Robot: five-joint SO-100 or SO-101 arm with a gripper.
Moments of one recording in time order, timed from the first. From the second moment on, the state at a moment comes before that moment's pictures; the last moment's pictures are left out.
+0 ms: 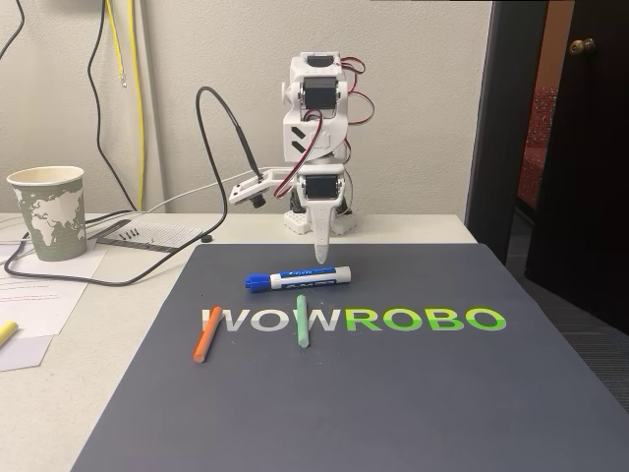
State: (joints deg) arm -11.3 91.1 96.9 81.1 -0.8
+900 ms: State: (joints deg) arm -13.8 81.6 83.0 94.8 -5.2
